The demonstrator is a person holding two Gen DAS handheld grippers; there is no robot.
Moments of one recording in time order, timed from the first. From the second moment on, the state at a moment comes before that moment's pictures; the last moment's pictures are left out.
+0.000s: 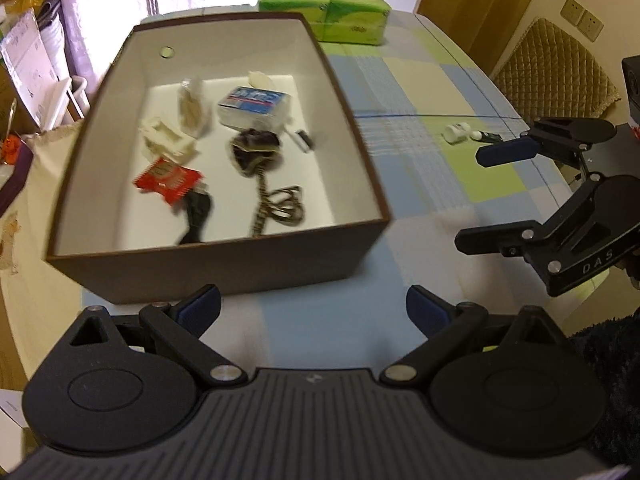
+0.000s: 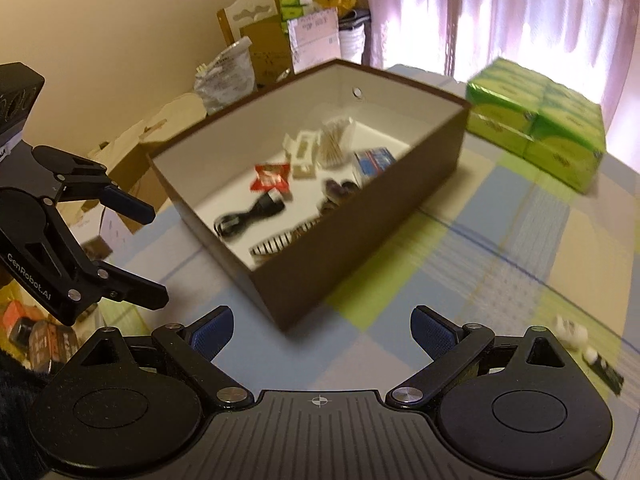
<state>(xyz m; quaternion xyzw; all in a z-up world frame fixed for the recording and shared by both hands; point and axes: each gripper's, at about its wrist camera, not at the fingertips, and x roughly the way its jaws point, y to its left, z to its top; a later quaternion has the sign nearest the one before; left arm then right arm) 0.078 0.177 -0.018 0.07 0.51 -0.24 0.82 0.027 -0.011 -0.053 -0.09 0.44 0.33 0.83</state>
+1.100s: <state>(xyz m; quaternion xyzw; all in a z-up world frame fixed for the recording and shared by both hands) 0.129 -0.061 -0.080 0.12 0.48 -0.34 0.80 0.058 -0.247 -0.102 -0.03 0.48 0.17 0.86</state>
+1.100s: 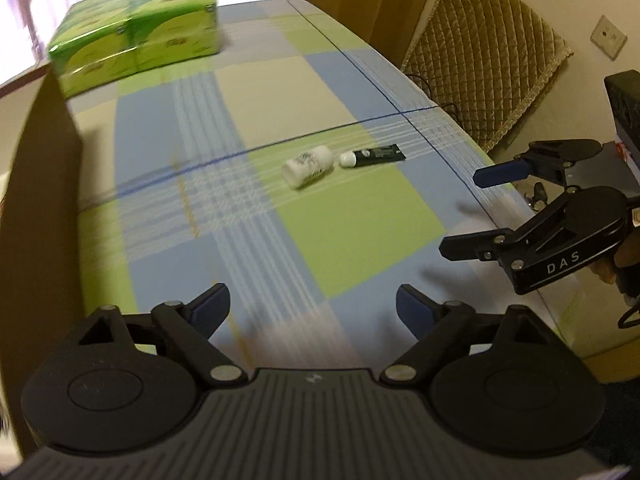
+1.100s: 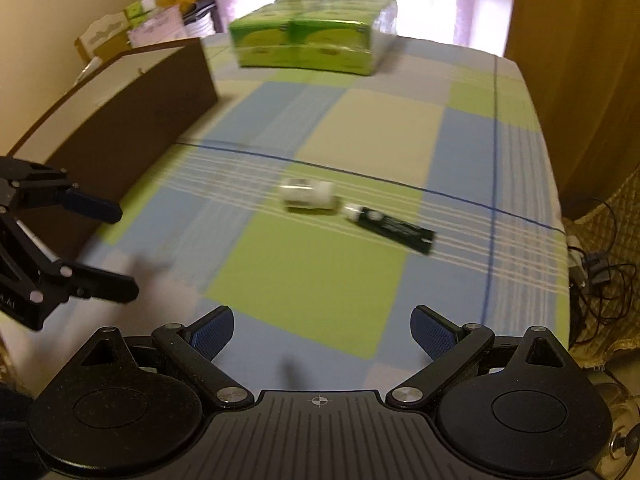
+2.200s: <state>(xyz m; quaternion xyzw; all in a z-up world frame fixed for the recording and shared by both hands) 0.220 -0.160 -0.133 0.25 0.44 -0.40 0.76 0.144 -0.284 -0.152 -0.10 0.46 0.22 0.85</state>
